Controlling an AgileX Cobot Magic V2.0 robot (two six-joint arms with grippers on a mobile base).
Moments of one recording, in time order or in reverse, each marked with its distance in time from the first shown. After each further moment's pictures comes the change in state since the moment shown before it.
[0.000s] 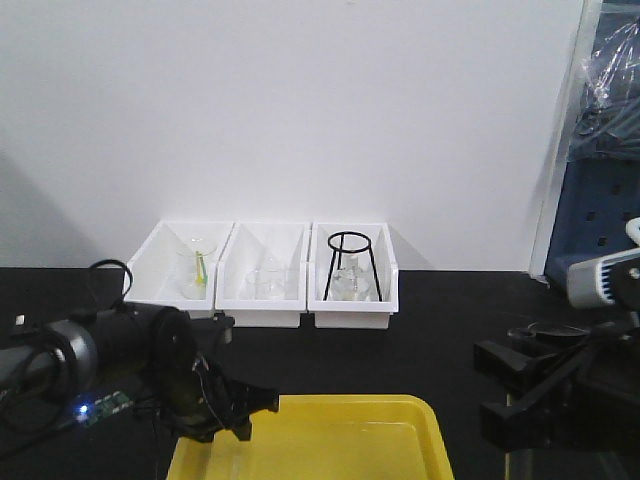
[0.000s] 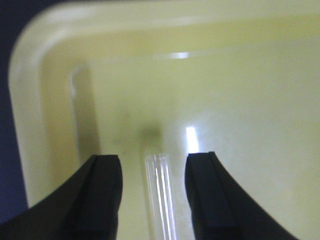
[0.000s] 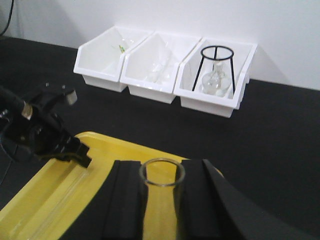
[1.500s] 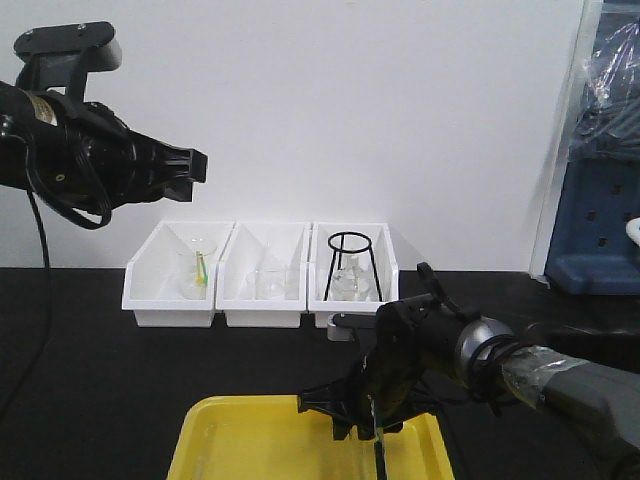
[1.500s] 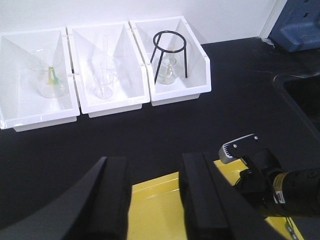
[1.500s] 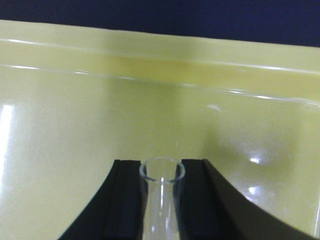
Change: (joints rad) left arm 0.000 -0.502 -0.243 0.113 0.144 0.091; right arm 0.000 1.187 -0.915 0.130 0.550 0.165
